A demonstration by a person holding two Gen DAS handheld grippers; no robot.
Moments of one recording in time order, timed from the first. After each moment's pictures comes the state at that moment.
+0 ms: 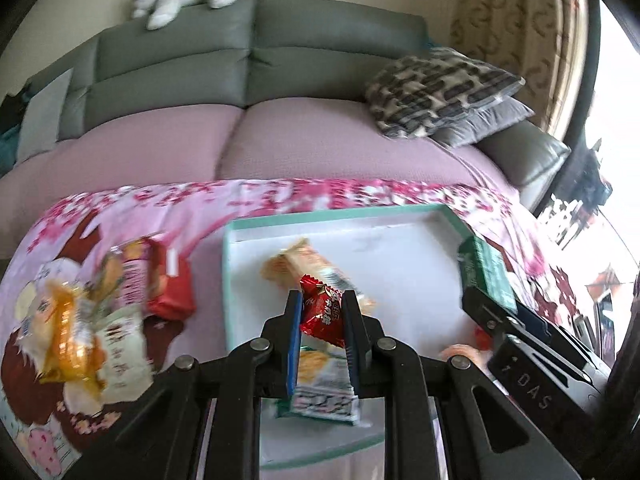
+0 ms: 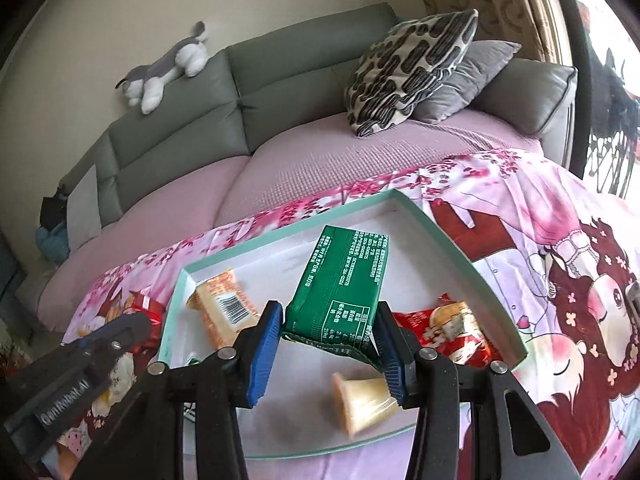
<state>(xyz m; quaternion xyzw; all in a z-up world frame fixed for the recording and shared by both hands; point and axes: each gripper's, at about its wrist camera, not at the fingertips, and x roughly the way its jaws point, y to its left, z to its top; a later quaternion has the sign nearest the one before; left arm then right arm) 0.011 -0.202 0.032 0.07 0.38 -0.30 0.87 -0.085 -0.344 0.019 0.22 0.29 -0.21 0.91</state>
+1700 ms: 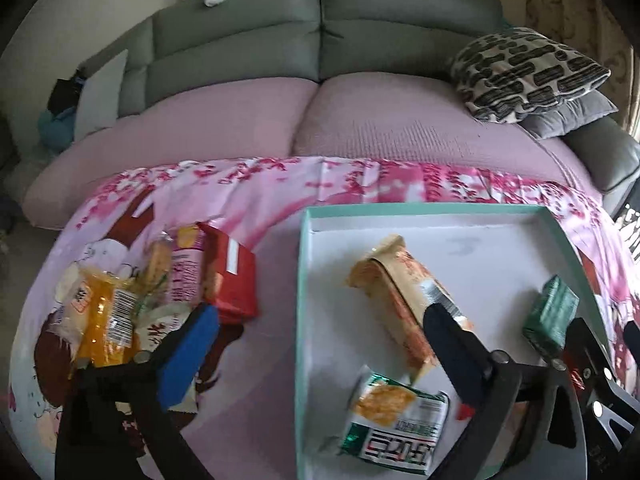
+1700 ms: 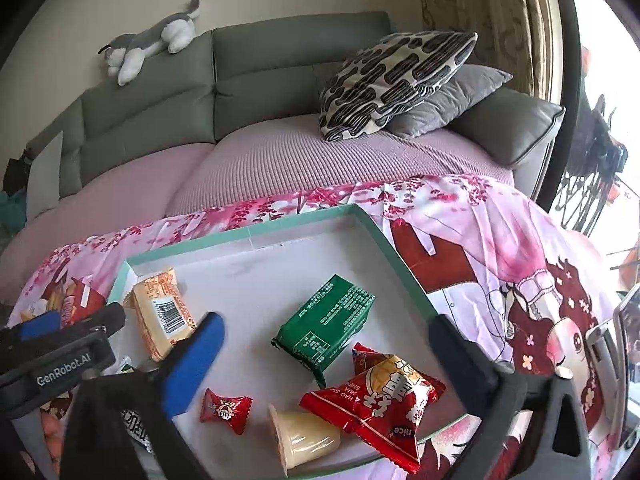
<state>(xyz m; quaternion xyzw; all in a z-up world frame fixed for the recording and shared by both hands) 0.059 -0.202 0.009 0.09 0.41 -0.15 0.90 -0.068 -0.356 0.017 0.12 0.32 -0.28 0.90</state>
